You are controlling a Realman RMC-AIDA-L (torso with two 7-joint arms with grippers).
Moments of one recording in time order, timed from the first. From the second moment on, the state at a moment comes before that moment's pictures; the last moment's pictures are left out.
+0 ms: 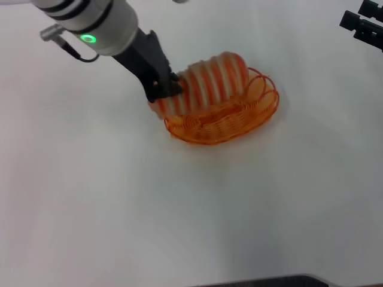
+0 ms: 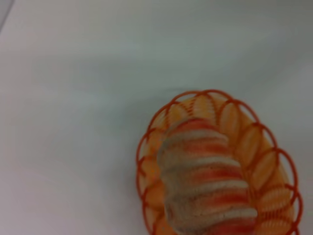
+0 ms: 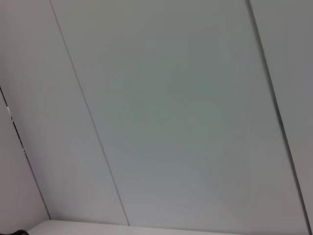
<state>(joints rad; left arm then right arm) -0.91 -2.17 1.38 1.20 2.59 1.53 -2.11 0.34 2.05 -0.45 -0.72 -1.75 -1.54 1.43</state>
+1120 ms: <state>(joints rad) -0.90 -2.17 1.49 1.11 2.50 1.33 -2.19 0.35 2.05 -0.45 -0.72 -1.77 -1.52 1.43</state>
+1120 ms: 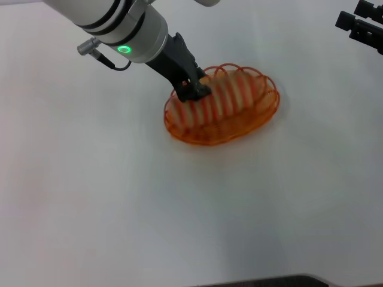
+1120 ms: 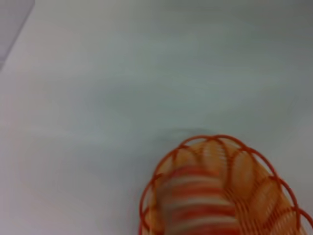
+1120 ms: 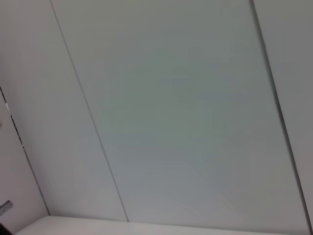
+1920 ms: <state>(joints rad) -0.74 -2.16 1.17 1.08 2.25 1.30 -2.08 0.35 2.04 -0.45 -0.72 -1.77 -1.52 1.42</state>
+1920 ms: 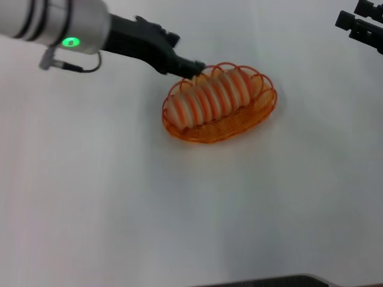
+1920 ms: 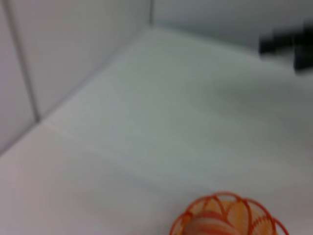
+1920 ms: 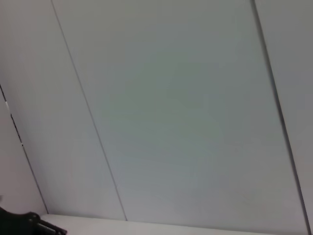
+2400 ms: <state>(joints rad) -0.62 -2.09 0.81 0.73 2.01 1.55 -1.60 0.34 2.06 -0.45 -0.72 -1.80 -1.54 1.24</state>
